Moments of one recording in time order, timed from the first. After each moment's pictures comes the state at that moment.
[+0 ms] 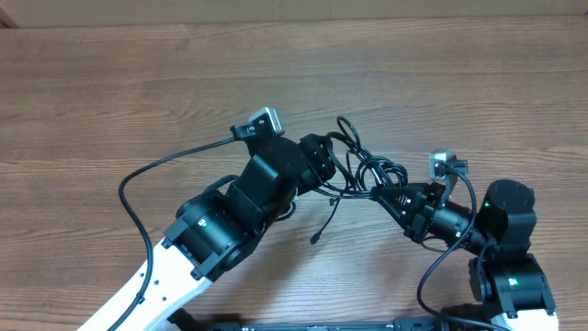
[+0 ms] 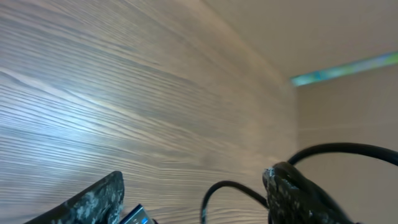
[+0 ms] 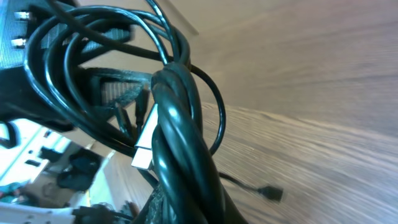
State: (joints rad) left arm -0.78 1.19 1.18 -0.59 -0.19 -1.13; right arm 0.07 0.69 0.56 -0.29 -0.88 0.41
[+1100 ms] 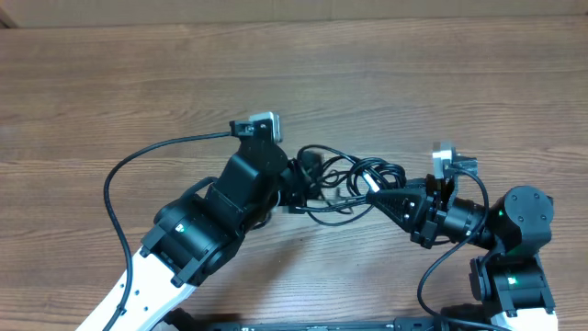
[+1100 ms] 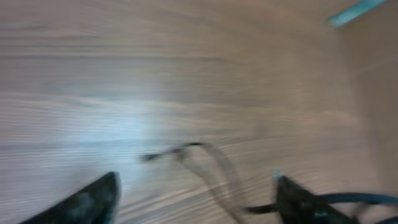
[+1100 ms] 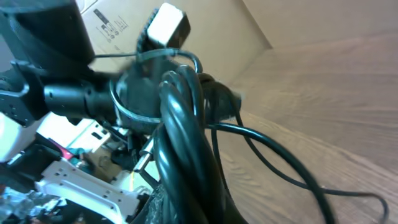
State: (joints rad) left arm -0.72 1.14 1.18 -0.77 -0.12 -0.76; right arm 0.07 0.69 0.55 0.09 -1.15 0.64
